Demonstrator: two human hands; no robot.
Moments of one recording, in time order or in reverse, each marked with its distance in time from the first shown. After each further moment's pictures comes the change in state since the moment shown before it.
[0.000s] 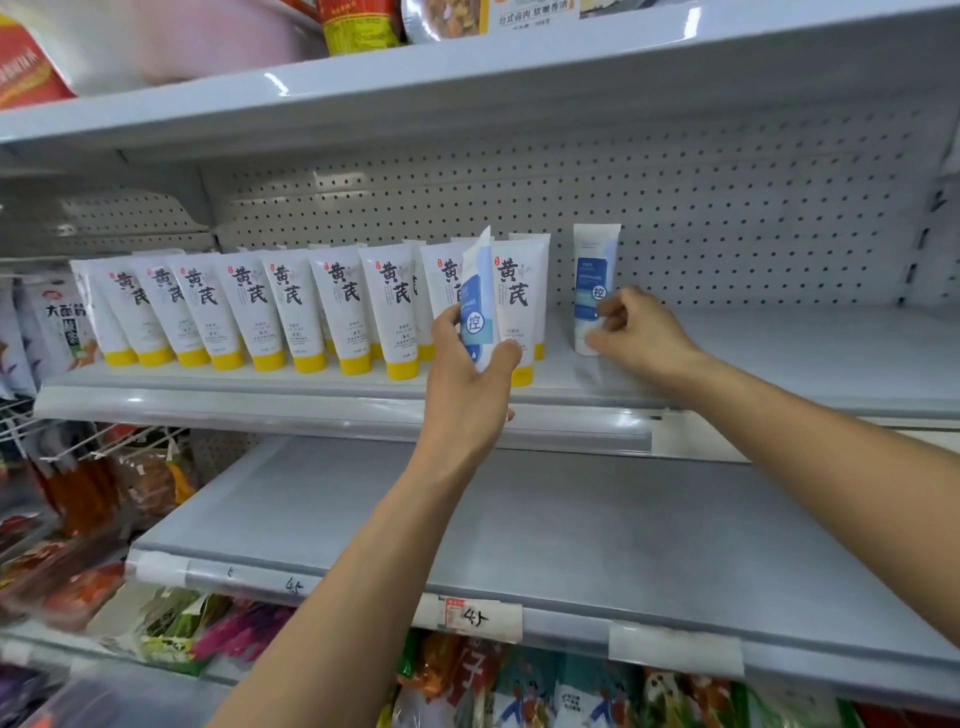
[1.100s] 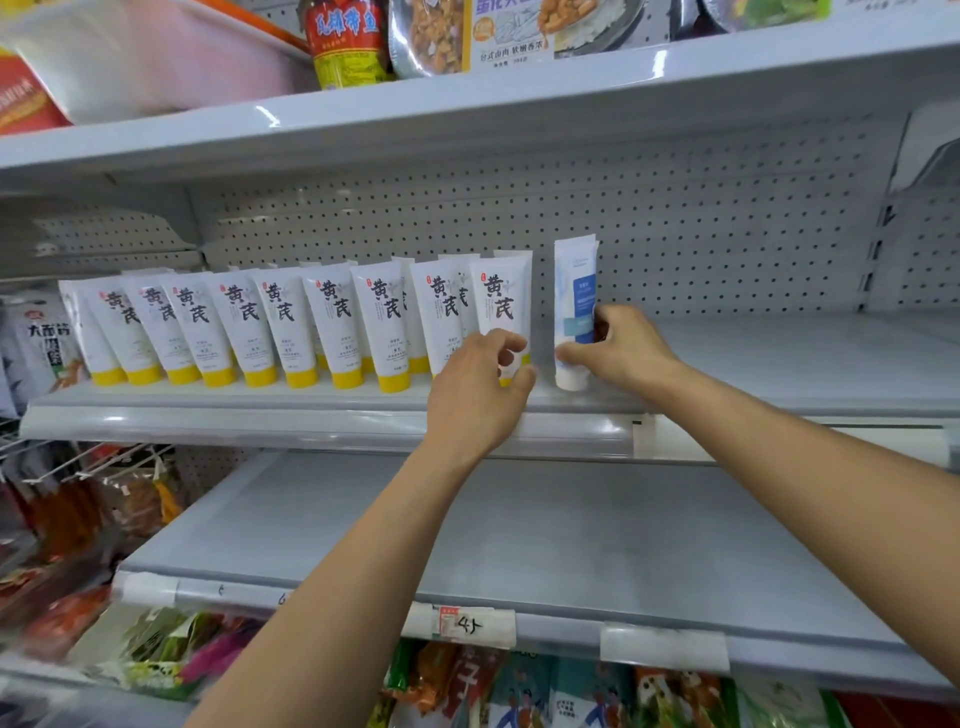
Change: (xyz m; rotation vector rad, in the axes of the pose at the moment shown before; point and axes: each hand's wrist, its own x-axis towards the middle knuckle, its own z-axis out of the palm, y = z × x) left_hand 0.010 0.006 0.006 0.673 -0.134 0.276; right_hand -0.026 -0.028 -0.008 0.086 -0.002 0.026
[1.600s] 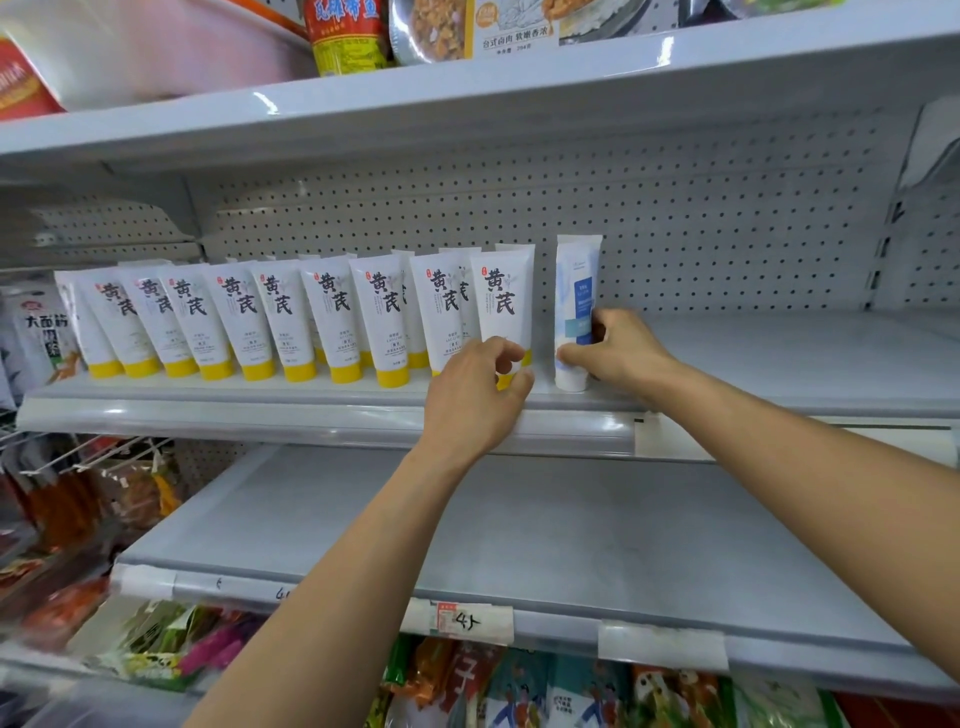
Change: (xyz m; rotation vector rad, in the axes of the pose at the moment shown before) left_hand 0.001 -0.010 0.007 0.066 -0.042 -0.014; right_hand 0.012 0.014 0.010 0.050 -0.072 0.033
